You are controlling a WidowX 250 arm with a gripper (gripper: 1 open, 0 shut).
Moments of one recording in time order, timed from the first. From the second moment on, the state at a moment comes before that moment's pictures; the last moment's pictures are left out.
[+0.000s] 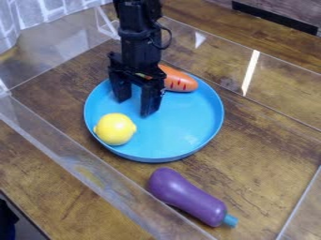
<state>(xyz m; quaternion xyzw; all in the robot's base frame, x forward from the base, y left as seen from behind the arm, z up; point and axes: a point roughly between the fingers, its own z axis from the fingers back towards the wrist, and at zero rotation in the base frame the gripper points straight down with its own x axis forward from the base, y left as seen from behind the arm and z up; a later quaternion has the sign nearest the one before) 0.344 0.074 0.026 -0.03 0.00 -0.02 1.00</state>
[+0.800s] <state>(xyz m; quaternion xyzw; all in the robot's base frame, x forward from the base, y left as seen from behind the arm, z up) 0.364 0.081 0.021 -0.02 -0.01 -0.12 0.99</state>
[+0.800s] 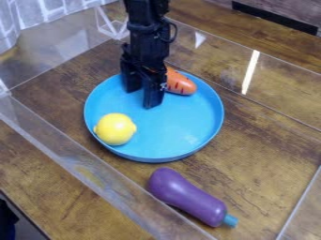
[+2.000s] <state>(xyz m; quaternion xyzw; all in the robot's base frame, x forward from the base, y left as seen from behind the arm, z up) 0.351 0.062 0.021 -0.03 0.01 -0.19 0.98</state>
